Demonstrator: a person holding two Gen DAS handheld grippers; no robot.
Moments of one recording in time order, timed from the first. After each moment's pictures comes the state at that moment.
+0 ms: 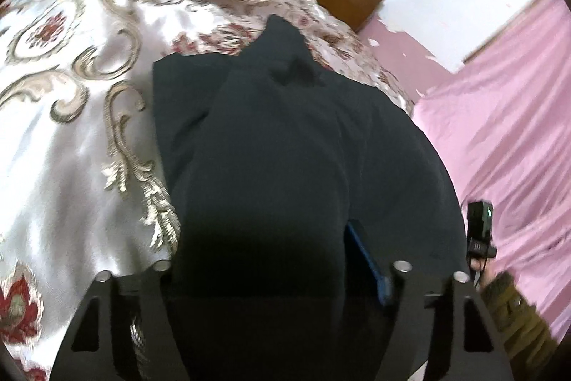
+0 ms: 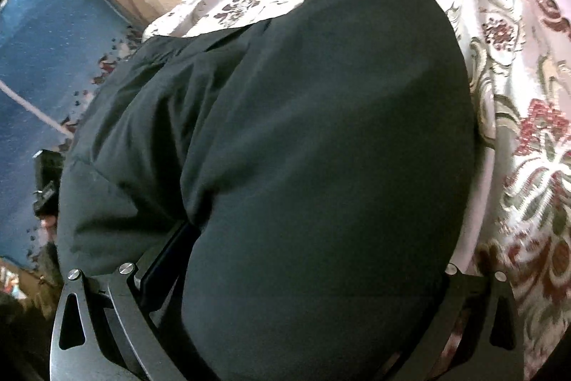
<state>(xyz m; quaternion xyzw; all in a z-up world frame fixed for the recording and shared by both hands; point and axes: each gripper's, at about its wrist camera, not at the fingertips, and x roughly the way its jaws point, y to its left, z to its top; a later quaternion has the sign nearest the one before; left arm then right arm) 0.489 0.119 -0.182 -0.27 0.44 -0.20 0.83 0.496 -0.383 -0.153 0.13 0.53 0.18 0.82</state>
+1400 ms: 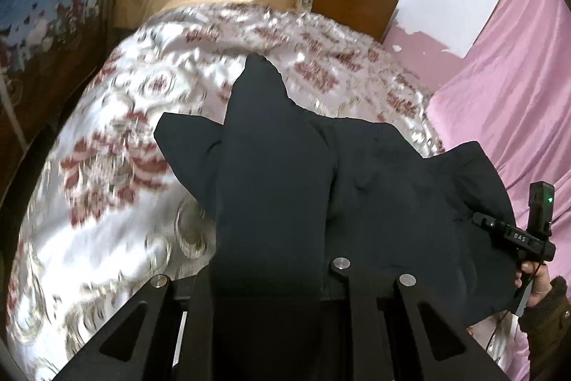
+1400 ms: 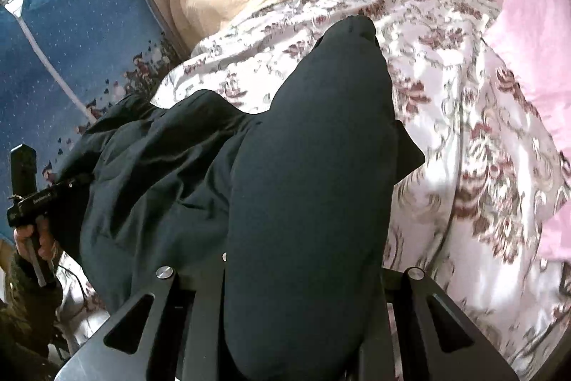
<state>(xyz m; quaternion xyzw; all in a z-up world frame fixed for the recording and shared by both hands) 0.312 0.116 -0.065 -0.17 0.43 -0.08 0.88 0.332 -0.327 -0.011 0.07 0.46 0.16 0.87</state>
